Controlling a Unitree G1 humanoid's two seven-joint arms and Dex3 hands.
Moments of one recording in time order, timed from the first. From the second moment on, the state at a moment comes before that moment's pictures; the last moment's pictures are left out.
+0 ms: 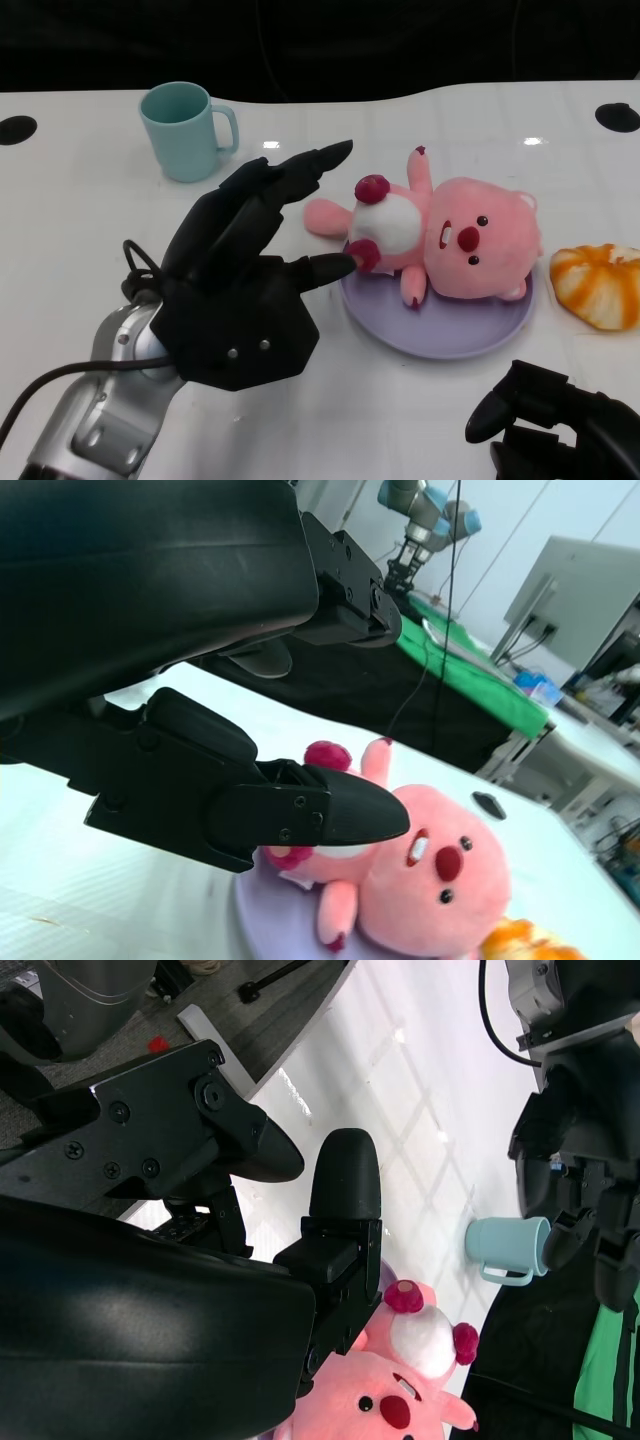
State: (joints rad) left arm -0.32 0.17 -0.25 0.07 0.38 -0.15 -0.05; right arm 0.44 -0.24 0.08 -0.69 0.19 0.41 0.27
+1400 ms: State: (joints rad) left arm 0.29 -0.05 -0.10 -0.56 -0.22 0.50 -0.06; right arm 0.41 -0.24 0.08 -0.68 0.19 0.41 0.27
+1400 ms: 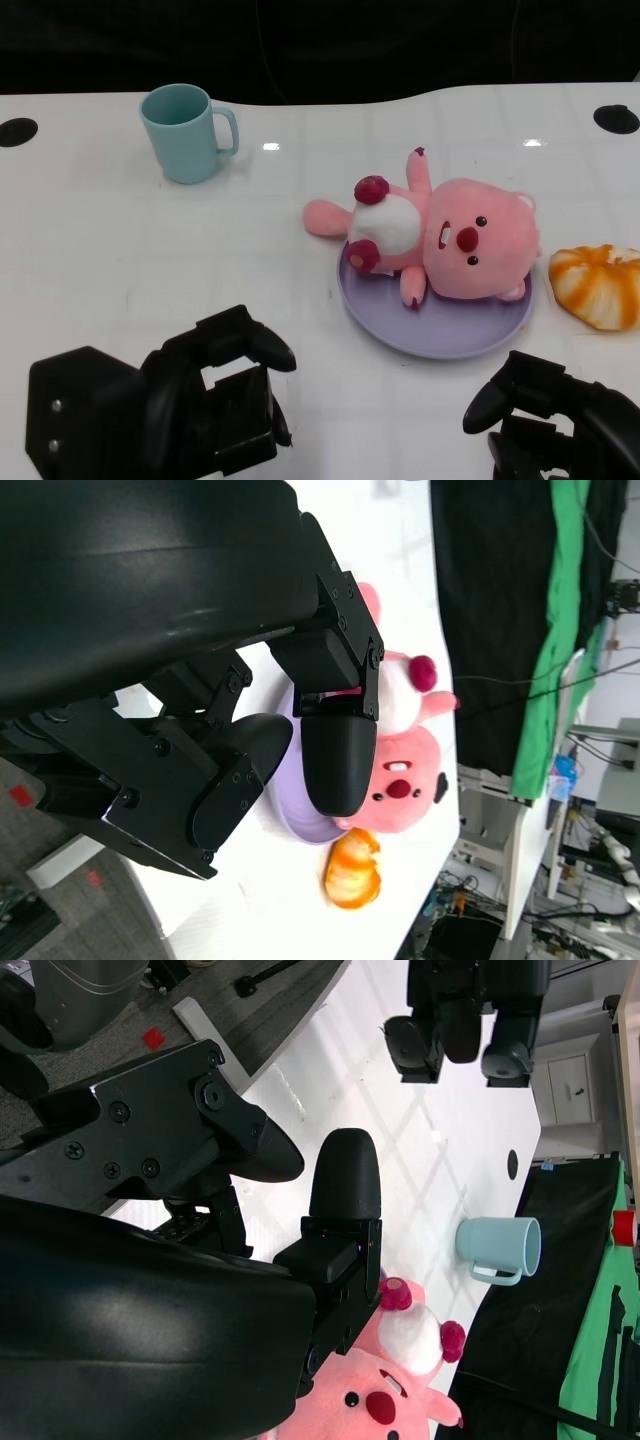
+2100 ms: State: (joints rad) left arm 0.30 -0.01 -0.09 -0.52 -0.21 0.47 -0.06; right arm 0.40 -0.24 0.08 -0.65 0.19 0.41 0.27
